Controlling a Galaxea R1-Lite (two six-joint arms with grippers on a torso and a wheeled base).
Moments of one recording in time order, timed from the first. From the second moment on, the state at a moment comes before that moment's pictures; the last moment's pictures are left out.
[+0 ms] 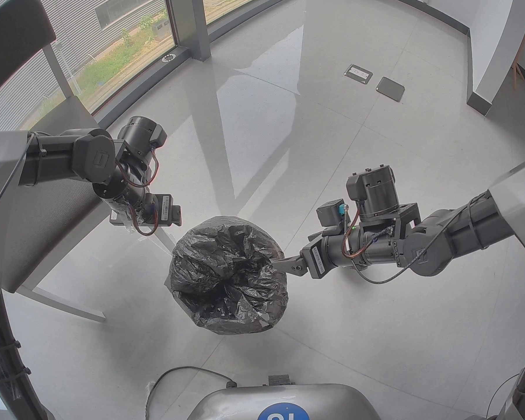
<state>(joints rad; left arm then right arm) -0.30 2.05 -1.71 0.61 0.23 -0.23 0.56 2.10 -1.22 -0.29 0.24 -0.05</state>
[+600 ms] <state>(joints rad) -0.49 2.00 -1.77 0.62 0.24 -0.23 0.53 2.07 -1.23 -0.25 0.24 -0.21</state>
